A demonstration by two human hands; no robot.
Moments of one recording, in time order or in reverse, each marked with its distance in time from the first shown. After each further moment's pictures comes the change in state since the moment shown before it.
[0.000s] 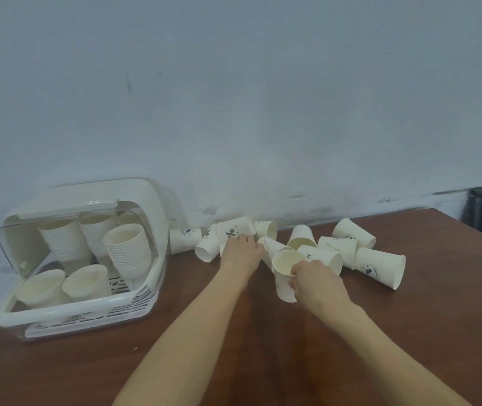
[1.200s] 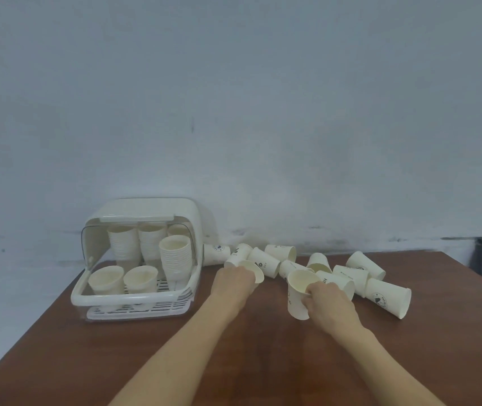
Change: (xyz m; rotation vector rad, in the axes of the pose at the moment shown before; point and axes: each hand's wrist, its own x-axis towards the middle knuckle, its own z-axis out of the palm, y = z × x) left_hand -0.106 -0.049 -0.040 -0.155 -0.024 -0.154; right_hand -0.040 -0.031 -0.030 0.070 0.025 0.041
